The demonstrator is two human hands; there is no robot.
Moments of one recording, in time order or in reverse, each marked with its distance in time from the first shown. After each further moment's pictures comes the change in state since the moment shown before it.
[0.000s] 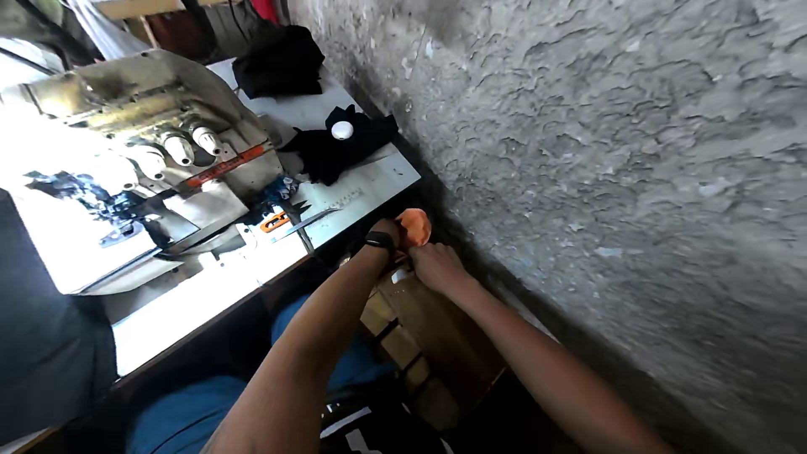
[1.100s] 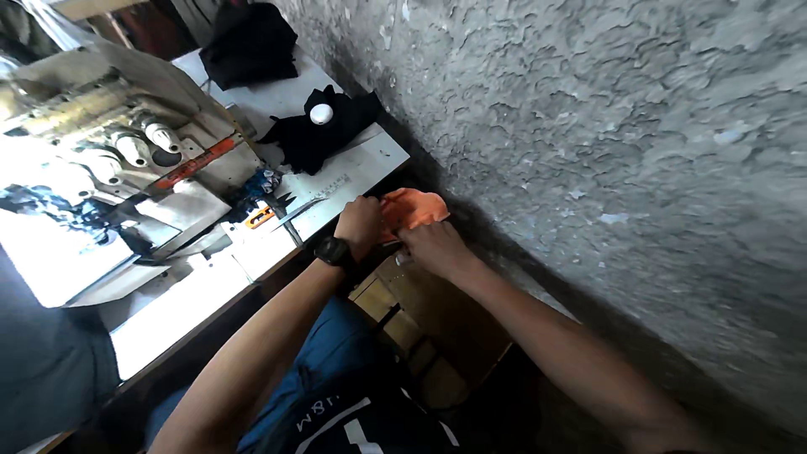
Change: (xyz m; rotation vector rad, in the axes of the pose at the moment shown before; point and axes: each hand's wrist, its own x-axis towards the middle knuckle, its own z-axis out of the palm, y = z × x) left_hand -0.059 -0.011 -0.025 0.138 0.304 0.039; right_hand -0.008 0.011 0.005 -0.093 0.160 -0.139
